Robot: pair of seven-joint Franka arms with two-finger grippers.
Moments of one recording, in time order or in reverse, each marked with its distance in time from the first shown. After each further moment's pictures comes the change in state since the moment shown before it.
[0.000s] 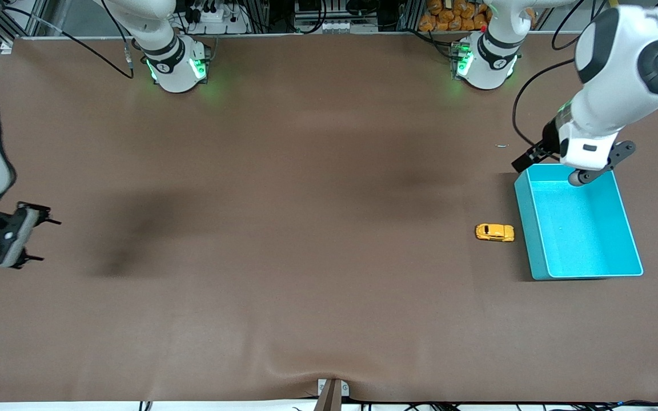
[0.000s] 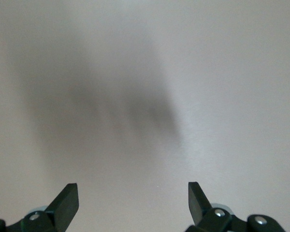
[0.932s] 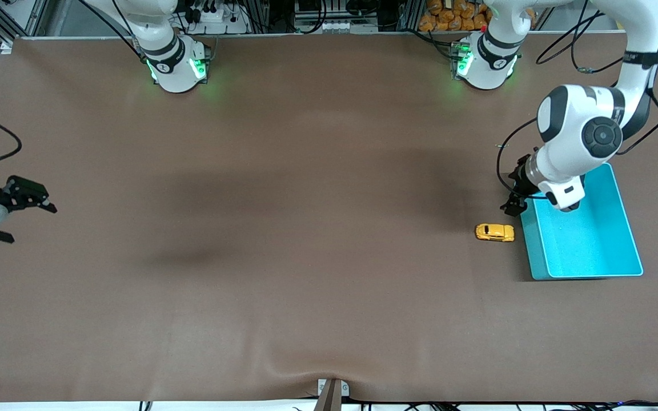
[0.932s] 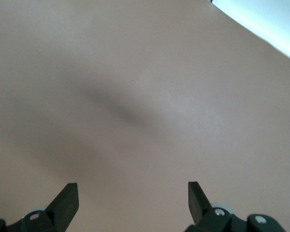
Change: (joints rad) left arm 0.046 0.248 0.005 -0.149 -0.003 0.458 -0.554; right arm 0.176 -0.193 0.007 0.163 0.005 -0.287 0.859
